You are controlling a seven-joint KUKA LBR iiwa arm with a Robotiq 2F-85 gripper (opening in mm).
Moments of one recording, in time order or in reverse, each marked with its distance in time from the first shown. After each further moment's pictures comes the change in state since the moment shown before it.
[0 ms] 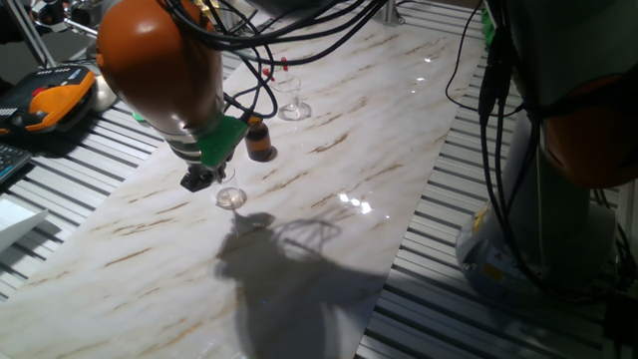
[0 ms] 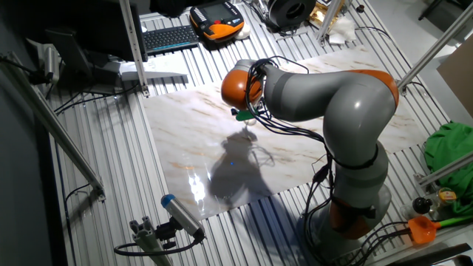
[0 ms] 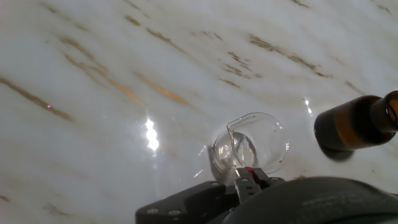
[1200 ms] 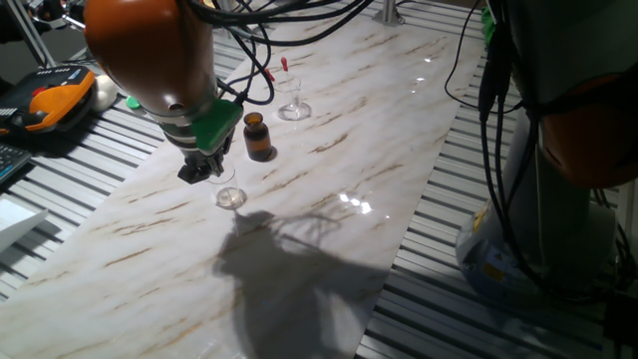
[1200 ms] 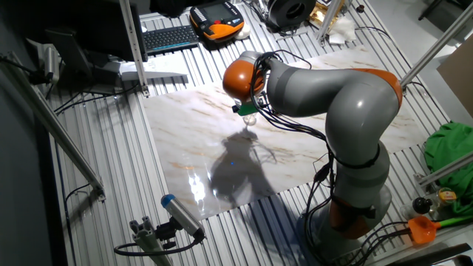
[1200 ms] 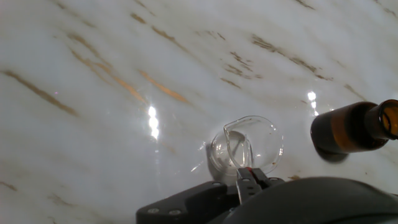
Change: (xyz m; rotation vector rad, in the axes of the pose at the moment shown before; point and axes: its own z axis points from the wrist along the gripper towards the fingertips) arm -0.005 -0.004 -0.010 -0.003 0.026 -0.023
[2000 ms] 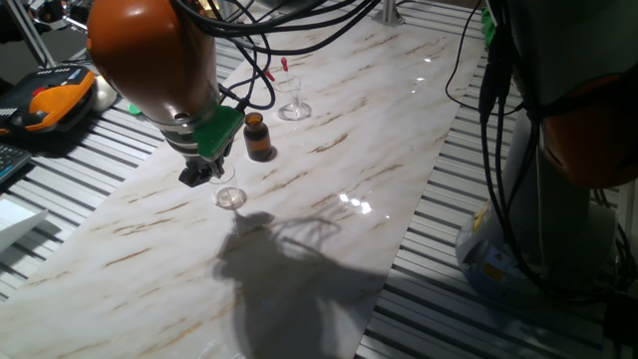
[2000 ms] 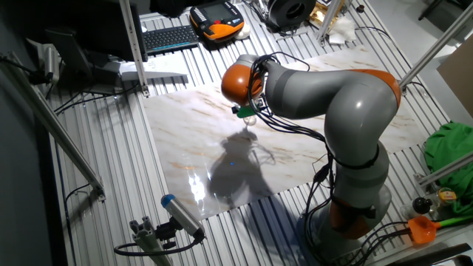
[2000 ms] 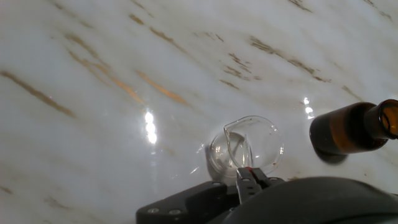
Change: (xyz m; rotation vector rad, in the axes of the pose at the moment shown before) arm 0.002 0.001 0.002 0.011 -0.012 0.005
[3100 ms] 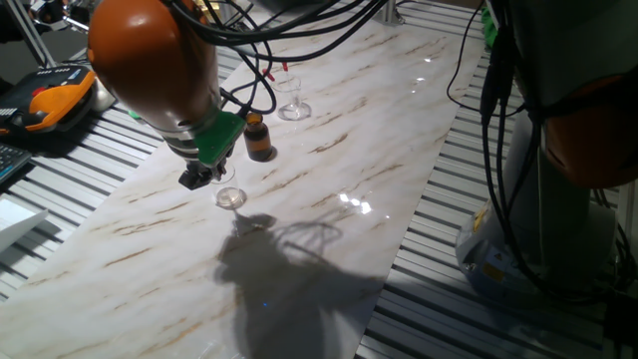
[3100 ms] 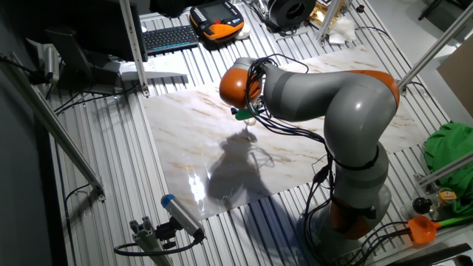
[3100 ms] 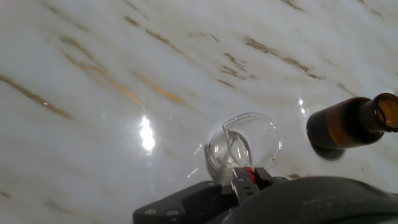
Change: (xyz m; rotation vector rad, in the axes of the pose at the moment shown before) arm 0.004 0.001 -0.001 0.019 -0.016 0.025
